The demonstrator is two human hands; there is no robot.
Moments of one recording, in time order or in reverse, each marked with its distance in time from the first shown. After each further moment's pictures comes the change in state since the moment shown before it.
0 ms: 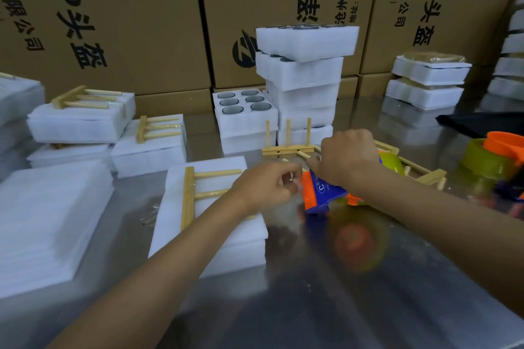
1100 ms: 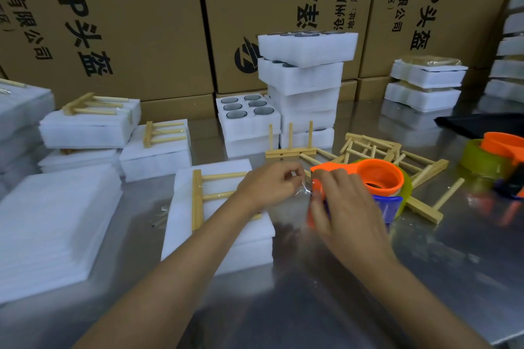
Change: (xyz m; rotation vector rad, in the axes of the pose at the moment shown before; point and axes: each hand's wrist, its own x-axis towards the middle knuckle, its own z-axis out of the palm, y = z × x) left_hand 0.000 0.003 -0.001 -0.028 0.010 -0.120; right_hand -0.109 -0.045 0.008 0.711 0.447 0.082
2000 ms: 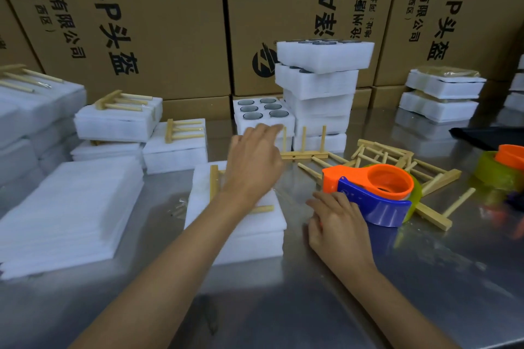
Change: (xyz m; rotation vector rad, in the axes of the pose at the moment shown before) left_hand -0.024 0.000 -0.038 0.363 0.565 0.061; right_hand -0.019 -0.010 0.024 -0.012 -0.213 0.054
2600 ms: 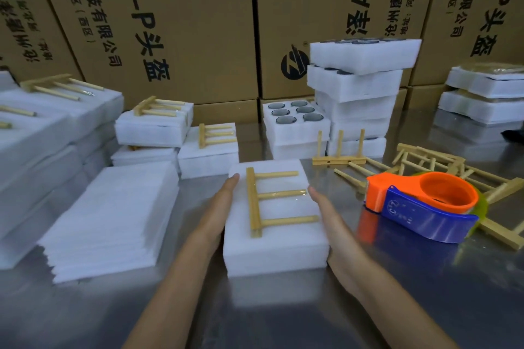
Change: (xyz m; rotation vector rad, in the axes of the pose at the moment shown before) left_hand -0.061 -0.133 0.005 -1.143 -0.170 -1.018; right_hand 0.037 -0.083 0.018 1.442 -0.433 0.722
